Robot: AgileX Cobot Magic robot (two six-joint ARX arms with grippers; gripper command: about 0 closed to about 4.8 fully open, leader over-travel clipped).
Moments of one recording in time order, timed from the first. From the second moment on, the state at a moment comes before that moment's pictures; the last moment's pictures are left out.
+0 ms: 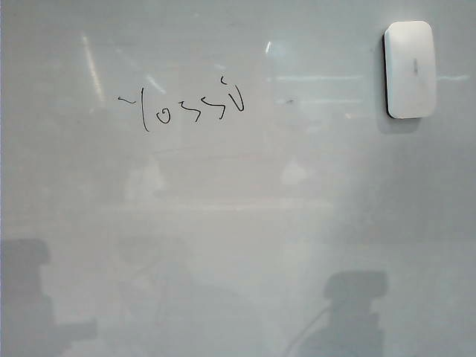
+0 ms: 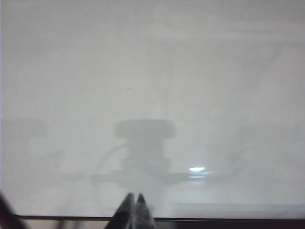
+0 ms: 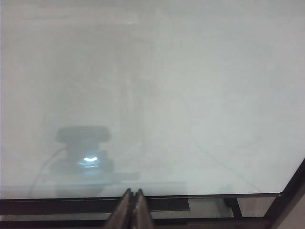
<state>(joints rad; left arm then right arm) 0.03 0.01 0.01 -0.18 0.02 -0.08 0.01 0.00 0.01 -0.21 0.03 -0.01</state>
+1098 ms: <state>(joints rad) 0.03 0.14 0.82 -0.92 0.66 0.06 0.01 0.52 0.99 -0.68 -0.44 0.07</state>
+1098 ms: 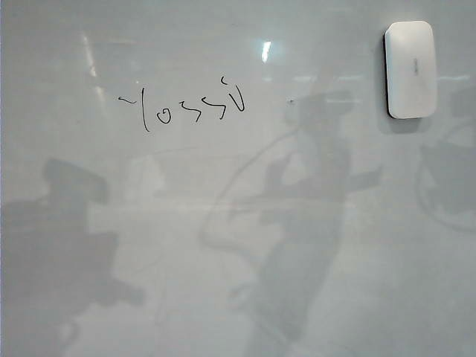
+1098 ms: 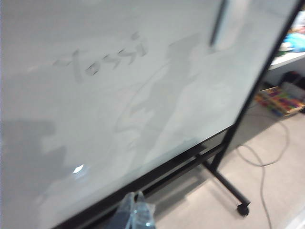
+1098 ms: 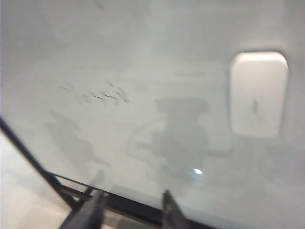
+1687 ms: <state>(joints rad) 0.03 0.14 0.82 -0.88 0.64 0.07 0.01 0.65 0.43 0.32 -0.06 0.01</state>
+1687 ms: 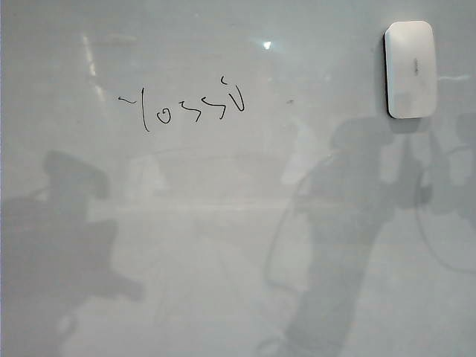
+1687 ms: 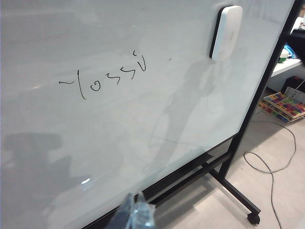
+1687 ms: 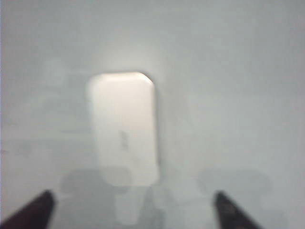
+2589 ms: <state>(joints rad) 0.03 0.14 0.82 -0.88 0.64 0.07 0.16 1.27 0.57 0.85 0.05 -0.08</state>
